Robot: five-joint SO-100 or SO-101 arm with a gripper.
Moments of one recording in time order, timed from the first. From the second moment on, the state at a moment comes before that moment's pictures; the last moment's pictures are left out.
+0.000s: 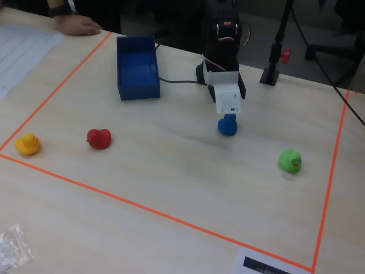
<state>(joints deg) -20.3 121.3 120.1 78.5 -90.2</state>
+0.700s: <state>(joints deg) -21.9 113.9 130.5 58.6 -80.6</state>
